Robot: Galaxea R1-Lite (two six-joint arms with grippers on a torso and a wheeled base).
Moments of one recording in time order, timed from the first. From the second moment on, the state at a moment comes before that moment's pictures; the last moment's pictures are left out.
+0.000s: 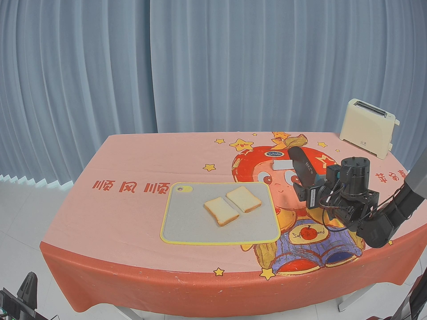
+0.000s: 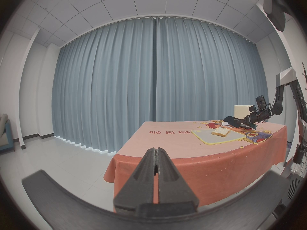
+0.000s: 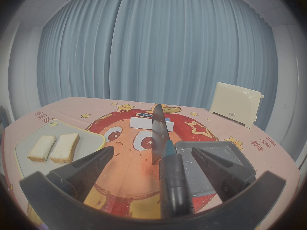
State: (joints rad) left arm 0.00 0.02 -0.02 0.02 0.03 0.00; right arm 0.41 1.98 -0.63 -0.96 -0.34 0.05
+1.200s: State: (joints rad) left arm 0.00 0.02 -0.02 0.02 0.03 0.00; right arm 0.48 1.87 -0.59 -0.99 -0.34 0.04
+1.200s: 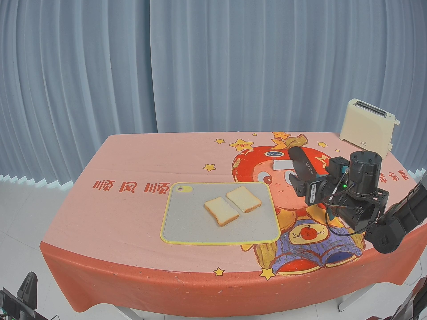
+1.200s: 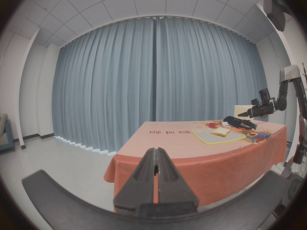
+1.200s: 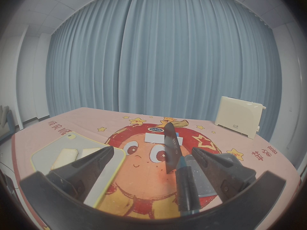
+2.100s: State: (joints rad) left arm 0.00 0.02 -0.02 0.02 0.03 0.00; right arm 0.66 1.78 -0.52 -0.99 -0.35 0.04
